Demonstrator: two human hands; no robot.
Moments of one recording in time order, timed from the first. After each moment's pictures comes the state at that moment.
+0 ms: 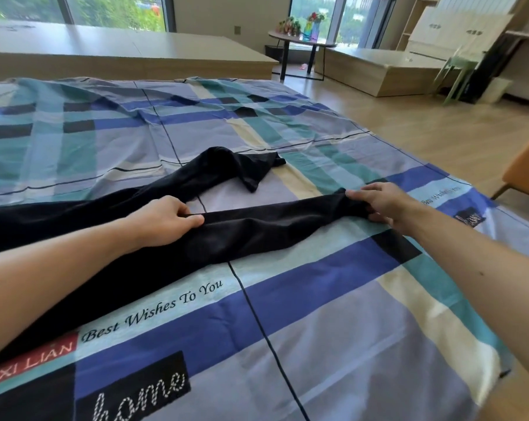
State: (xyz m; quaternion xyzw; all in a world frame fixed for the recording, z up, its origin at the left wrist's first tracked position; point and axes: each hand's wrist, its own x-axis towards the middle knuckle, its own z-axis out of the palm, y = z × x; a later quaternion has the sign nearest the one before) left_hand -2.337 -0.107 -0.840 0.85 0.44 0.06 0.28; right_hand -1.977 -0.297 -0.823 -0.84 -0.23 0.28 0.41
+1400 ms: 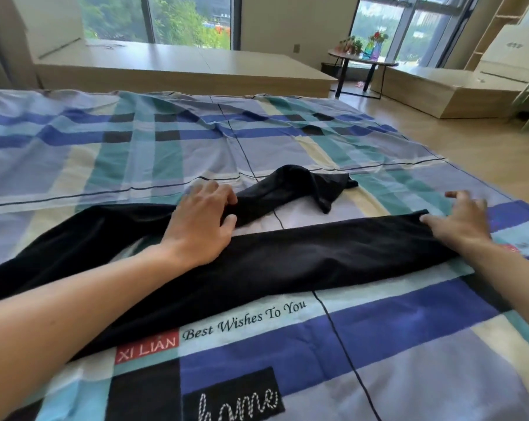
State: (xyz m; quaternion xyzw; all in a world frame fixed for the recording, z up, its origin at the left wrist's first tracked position) left_hand -2.401 -0.105 -0.828 0.87 0.41 0.25 0.09; right_hand -2.000 -0.258 -0.821 -0.91 -0.28 0.00 0.29
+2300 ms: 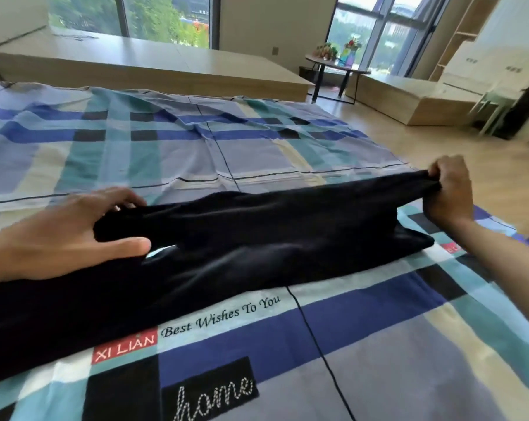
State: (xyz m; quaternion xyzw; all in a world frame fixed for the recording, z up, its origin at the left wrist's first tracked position) left_hand -2.529 -0.092 -0.790 0.90 0.36 0.18 0.16; right_hand -1.968 -0.265 -0.778 -0.78 -0.49 -0.21 0.34
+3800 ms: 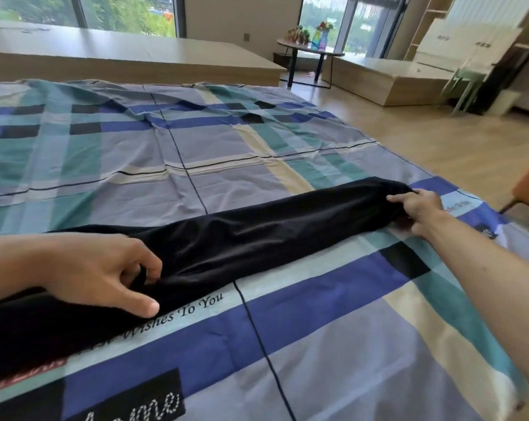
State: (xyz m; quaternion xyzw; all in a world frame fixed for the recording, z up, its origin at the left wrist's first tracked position) left_hand -2.411 -0.142 -0.788 0.93 0.28 -0.20 0.16; right_hand -1.915 -0.295 -0.834 -0.78 -0.08 0.21 0.58
